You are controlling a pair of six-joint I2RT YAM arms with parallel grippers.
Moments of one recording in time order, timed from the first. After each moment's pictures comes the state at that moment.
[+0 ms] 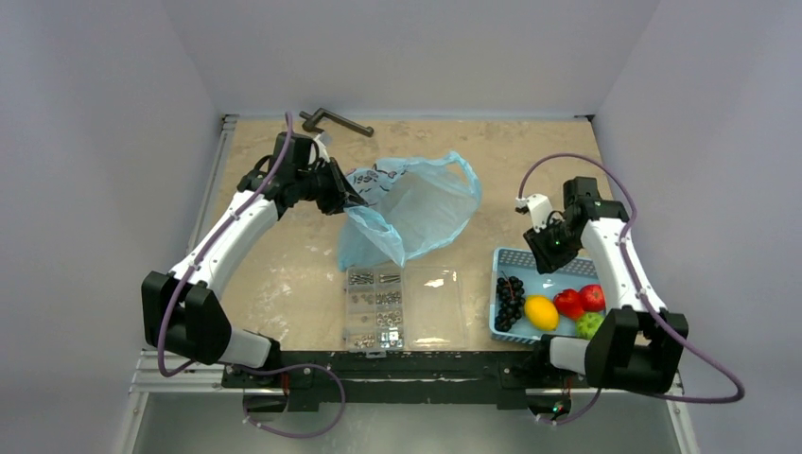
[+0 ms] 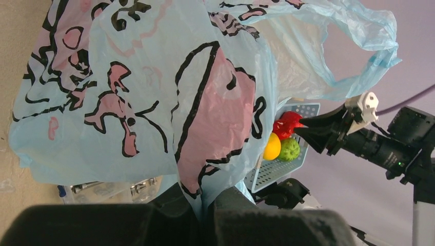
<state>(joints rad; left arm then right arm) -0.29 1.42 1.23 -0.59 0.50 -0.79 -0.10 1.22 1.01 -1.14 -0.20 -0.68</state>
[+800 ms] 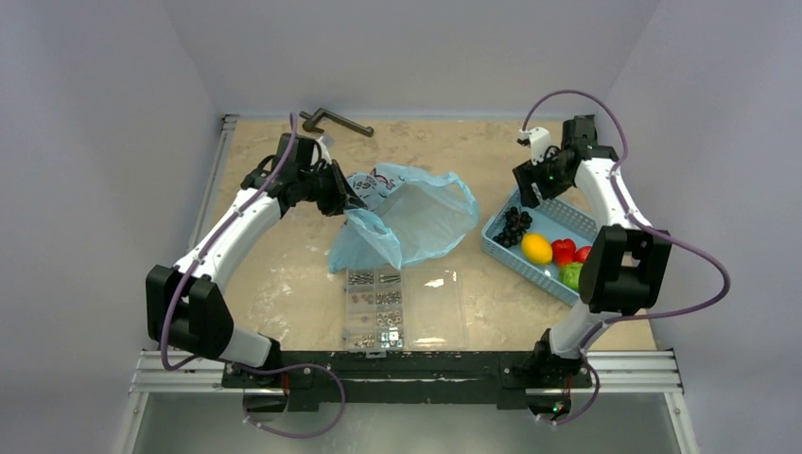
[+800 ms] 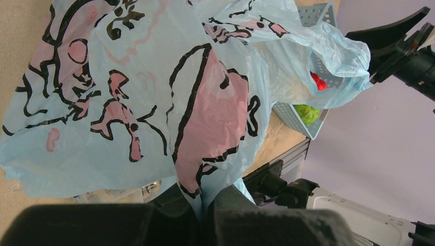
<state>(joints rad) -0.29 1.45 1.23 -0.60 0.49 -0.75 -0.10 1.71 1.44 -0.81 -0.26 -0.59</state>
